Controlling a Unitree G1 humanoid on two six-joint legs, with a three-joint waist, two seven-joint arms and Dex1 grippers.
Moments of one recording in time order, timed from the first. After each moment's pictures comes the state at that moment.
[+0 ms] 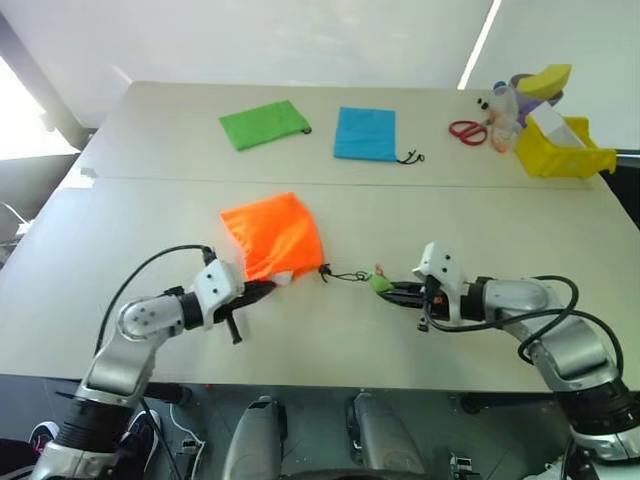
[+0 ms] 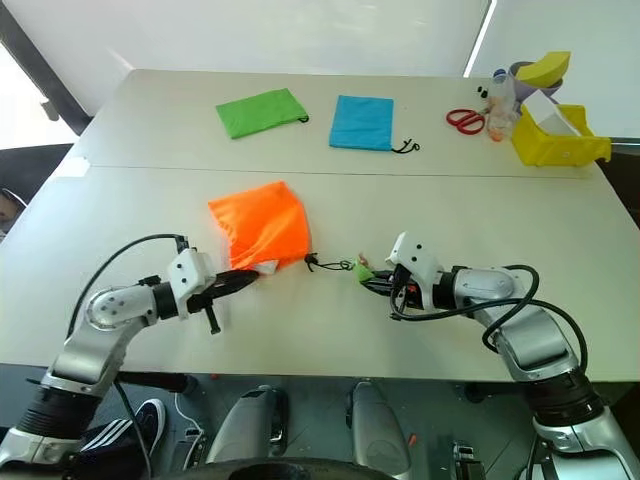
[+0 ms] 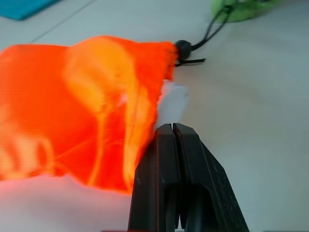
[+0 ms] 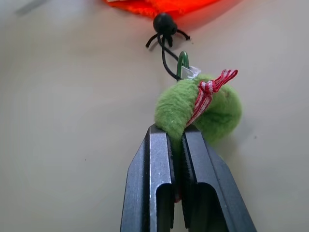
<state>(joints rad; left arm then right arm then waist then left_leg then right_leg) -0.11 0.63 -0.02 -0.12 -0.22 0.06 -0.90 -0.20 -0.77 0.09 -0.29 0.36 0.59 0.96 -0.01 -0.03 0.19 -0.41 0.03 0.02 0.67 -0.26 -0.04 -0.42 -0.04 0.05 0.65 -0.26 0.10</state>
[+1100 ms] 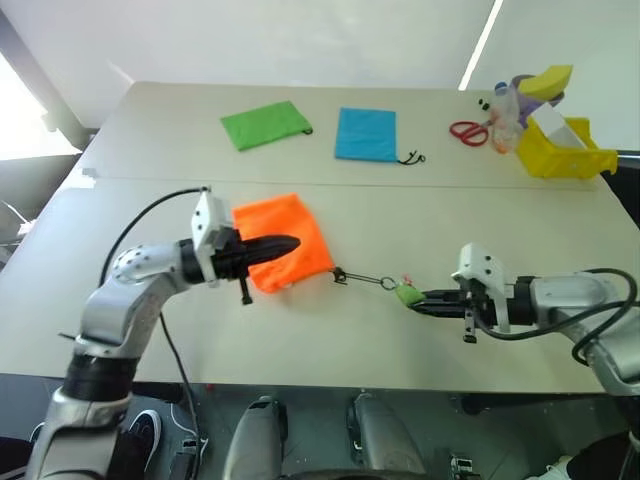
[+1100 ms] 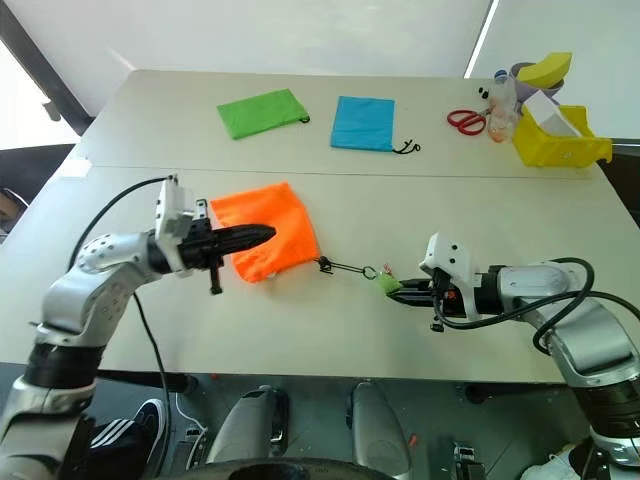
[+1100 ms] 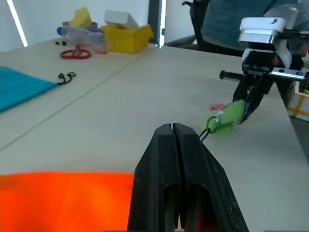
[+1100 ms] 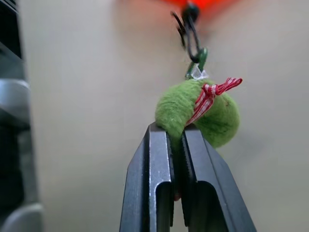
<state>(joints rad) -0.47 0.53 -0.07 -0.05 -0.50 0.31 -1.05 -0.15 -0.93 0.02 -0.31 0.43 0.58 1.07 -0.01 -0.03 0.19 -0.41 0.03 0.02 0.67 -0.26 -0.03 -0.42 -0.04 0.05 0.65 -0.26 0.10</state>
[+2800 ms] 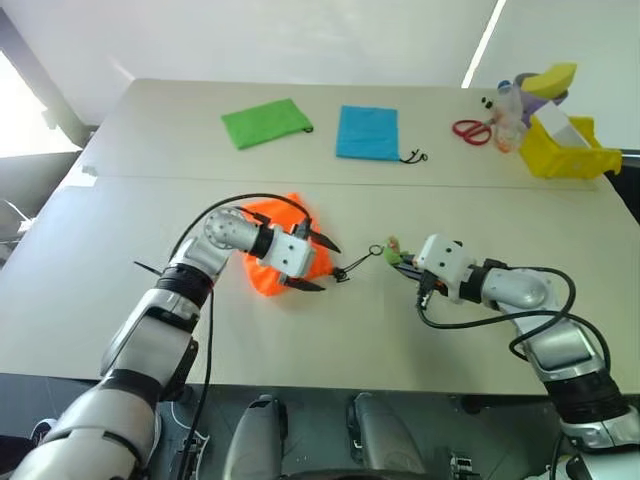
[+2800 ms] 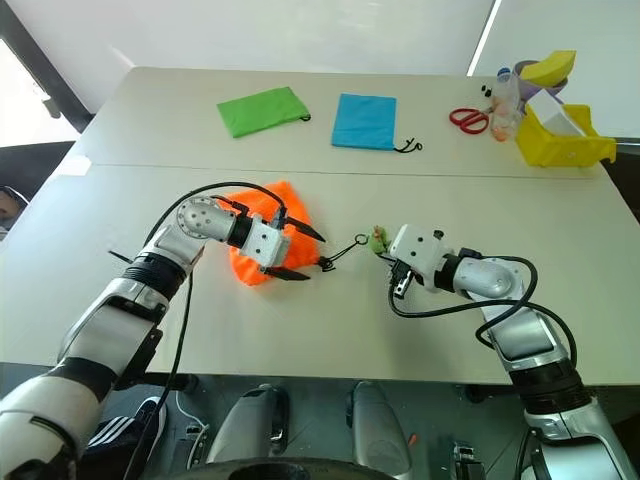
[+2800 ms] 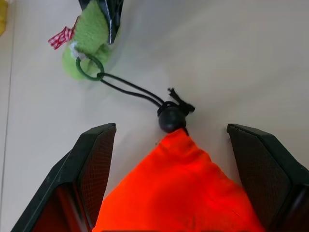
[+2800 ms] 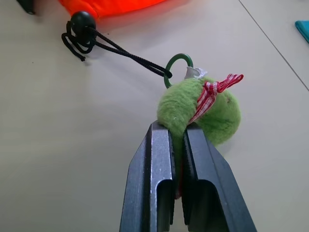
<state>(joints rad) -0.91 0.38 -0.37 0.83 0.16 -0.74 -1.23 -0.26 -0.69 0.12 -0.13 0.06 0.24 0.80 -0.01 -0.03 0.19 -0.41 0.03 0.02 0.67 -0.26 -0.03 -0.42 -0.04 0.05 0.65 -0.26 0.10</state>
